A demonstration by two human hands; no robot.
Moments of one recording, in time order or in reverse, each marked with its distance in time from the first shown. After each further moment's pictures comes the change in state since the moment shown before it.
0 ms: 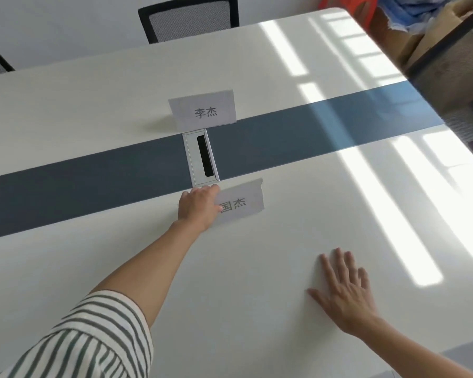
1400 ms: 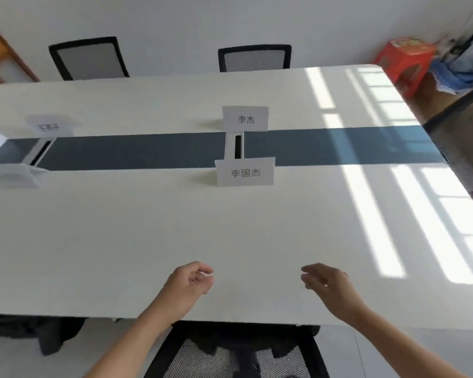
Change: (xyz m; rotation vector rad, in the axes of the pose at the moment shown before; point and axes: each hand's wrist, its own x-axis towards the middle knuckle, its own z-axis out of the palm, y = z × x) left_hand -0.361 0.087 -0.028 -0.957 -0.122 -0.476; right_hand -0.123 0.032 -0.066 0.737 -0.034 -0.264
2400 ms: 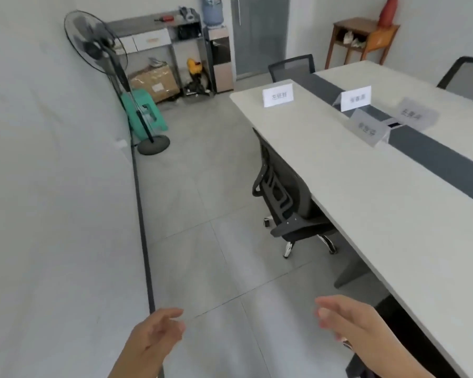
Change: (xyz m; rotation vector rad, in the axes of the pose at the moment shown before) left_hand -0.533 -0.325 -0.031 -0.787 1.085 -0.507; right_hand -0.273 -0.249 0.338 -0.192 -0.991 -0.479
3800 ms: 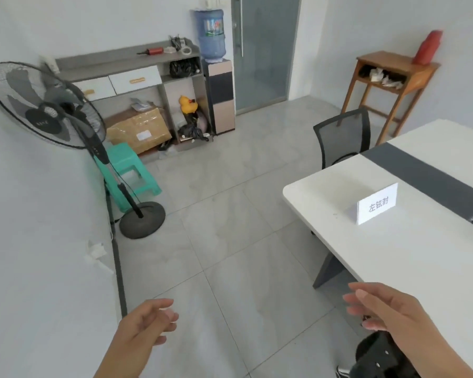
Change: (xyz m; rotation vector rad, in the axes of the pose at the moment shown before) left_hand 0.814 0.349 -0.349 -0.150 0.051 0.116; right_hand 0.749 -0.473 0.104 0.240 0.273 -0.032
